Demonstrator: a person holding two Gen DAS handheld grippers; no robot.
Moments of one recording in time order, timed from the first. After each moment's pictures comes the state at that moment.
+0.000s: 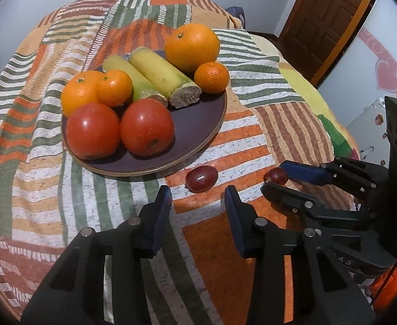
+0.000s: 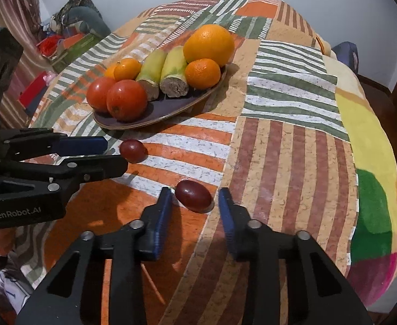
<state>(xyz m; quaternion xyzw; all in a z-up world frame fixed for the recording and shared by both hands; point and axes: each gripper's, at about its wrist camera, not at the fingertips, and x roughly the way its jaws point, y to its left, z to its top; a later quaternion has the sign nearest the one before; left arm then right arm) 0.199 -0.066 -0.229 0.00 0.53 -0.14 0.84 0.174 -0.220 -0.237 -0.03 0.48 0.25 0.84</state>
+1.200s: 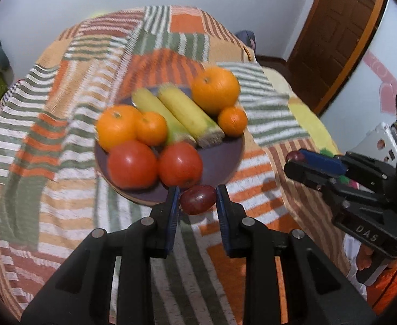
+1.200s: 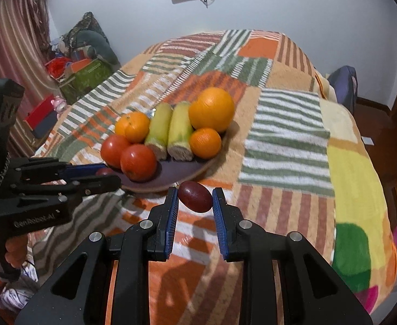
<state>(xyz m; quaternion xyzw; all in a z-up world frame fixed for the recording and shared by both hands) 0.203 -0.036 -0.190 -0.03 0.47 -0.11 0.87 0.195 -0.216 -0.189 -0.02 0.41 0.27 0.87</state>
